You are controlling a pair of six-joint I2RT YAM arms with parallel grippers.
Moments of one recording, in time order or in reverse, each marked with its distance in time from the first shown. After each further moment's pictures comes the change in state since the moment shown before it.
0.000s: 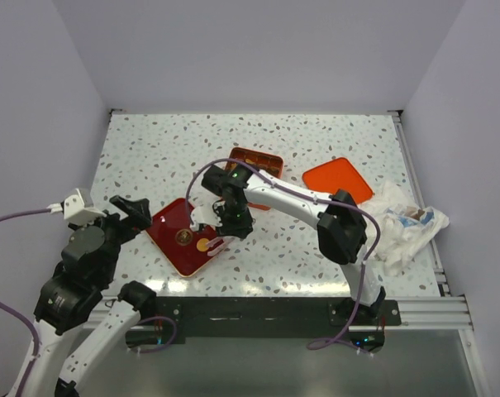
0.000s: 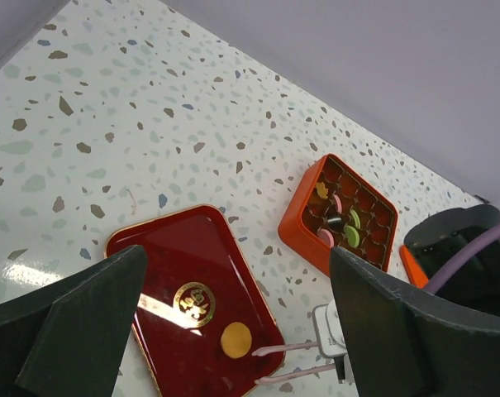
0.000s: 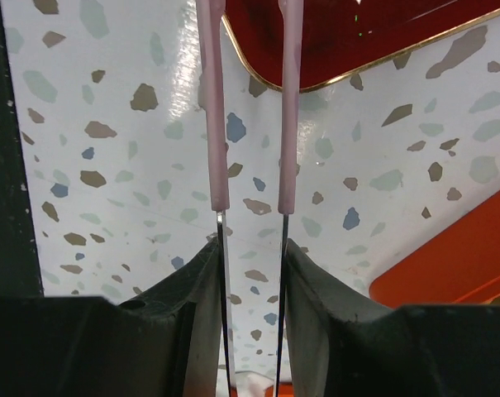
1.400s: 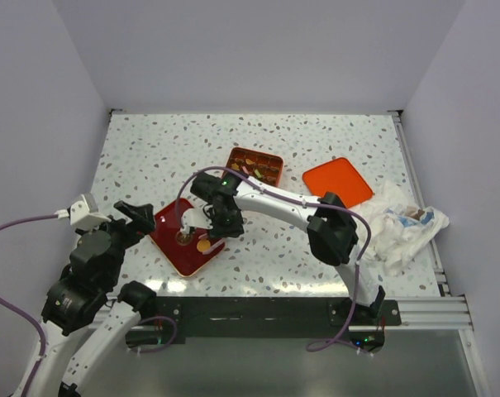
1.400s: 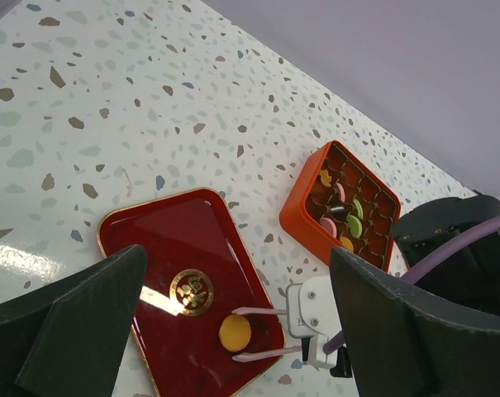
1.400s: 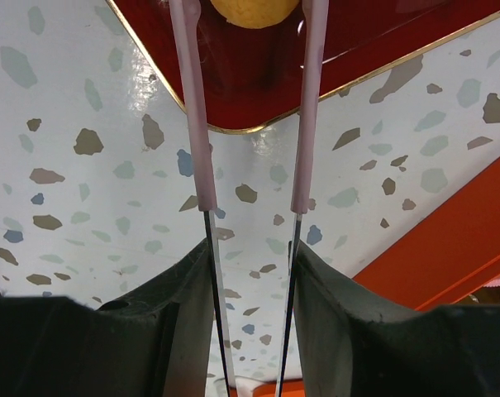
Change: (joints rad) left arm 0.000 -0.063 -0.093 0.008 0.011 -0.054; right arm 0.056 0.067 0.042 0.082 0.139 0.076
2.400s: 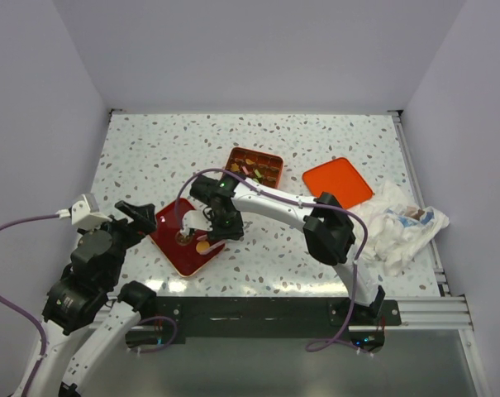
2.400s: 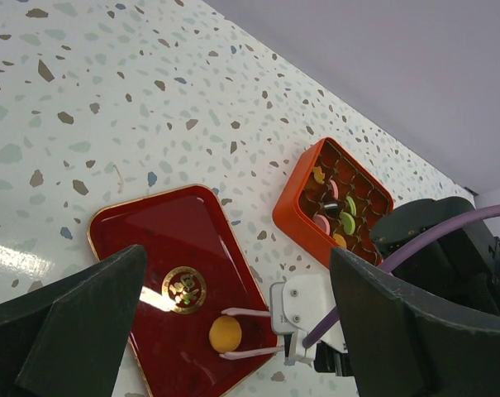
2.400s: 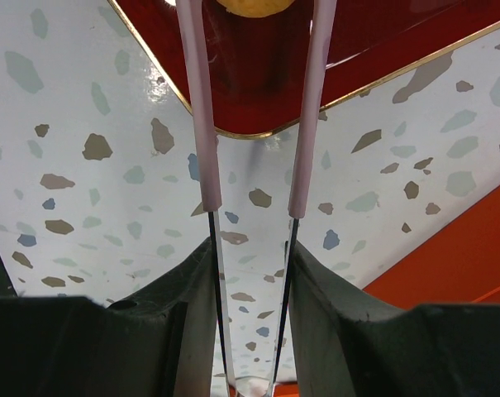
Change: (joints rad) left arm 0.000 0.000 -0.008 0.008 0.017 -0.016; right arm 0.006 0.024 0.002 -0.016 -0.001 0.036
